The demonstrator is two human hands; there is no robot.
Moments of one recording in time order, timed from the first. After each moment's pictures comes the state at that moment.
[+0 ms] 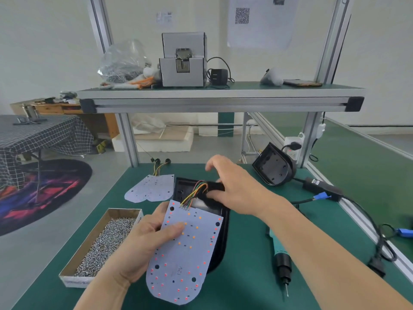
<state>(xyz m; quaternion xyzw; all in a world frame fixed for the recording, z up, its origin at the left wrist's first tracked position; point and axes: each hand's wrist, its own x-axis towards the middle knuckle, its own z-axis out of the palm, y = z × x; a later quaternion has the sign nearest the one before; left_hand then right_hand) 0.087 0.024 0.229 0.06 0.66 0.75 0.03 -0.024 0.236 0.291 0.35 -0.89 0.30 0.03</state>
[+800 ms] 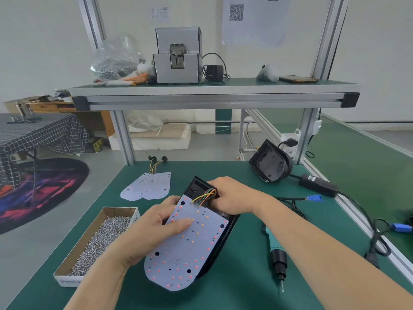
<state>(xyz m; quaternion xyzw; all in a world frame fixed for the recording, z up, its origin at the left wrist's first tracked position) 0.067 0.028 0.242 0.14 0.81 0.57 0.05 -0.036 0.234 0.272 0.36 -0.90 0.24 -0.08</state>
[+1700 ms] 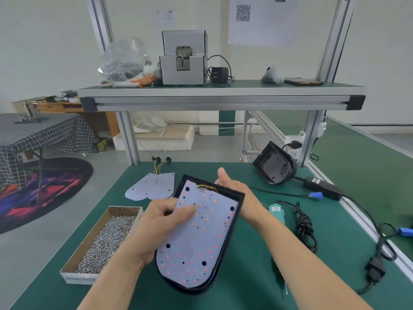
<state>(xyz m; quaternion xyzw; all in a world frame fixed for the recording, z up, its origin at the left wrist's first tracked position) 0.071 0.040 0.244 0.05 0.68 0.73 -0.02 -0.028 0.235 0.247 0.18 -0.84 0.51 -0.06</state>
